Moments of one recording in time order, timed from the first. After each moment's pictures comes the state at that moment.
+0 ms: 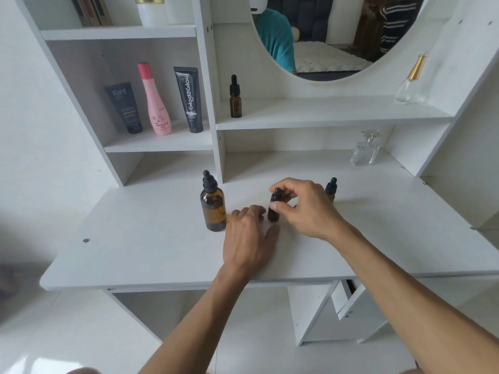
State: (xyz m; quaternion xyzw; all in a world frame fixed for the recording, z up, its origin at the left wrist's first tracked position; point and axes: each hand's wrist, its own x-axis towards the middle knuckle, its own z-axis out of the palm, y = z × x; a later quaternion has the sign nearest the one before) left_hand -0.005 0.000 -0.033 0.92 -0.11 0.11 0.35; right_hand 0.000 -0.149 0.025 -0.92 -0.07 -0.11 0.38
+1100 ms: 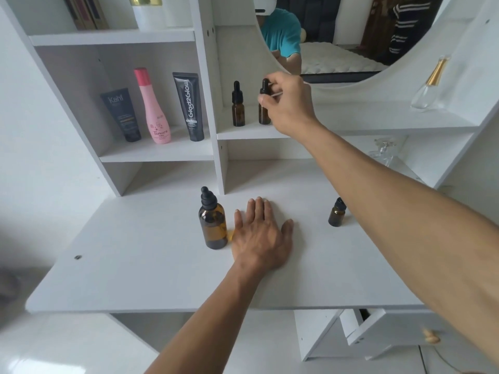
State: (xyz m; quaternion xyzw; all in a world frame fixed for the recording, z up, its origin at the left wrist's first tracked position) left_hand 0.042 -0.028 -0.033 0.99 -0.12 -0.02 0.11; right_hand 0.154 -0.126 0.140 -0.86 -0.06 -0.31 0.39
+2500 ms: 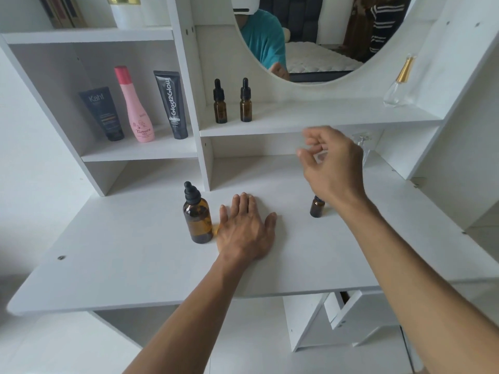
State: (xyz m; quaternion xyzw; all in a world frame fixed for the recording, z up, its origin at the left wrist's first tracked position) left_hand 0.040 -0.026 -0.031 0.98 -0.13 -0.01 0.13; right_hand 0.028 -0.189 0.074 -0.85 0.00 -0.37 0.37
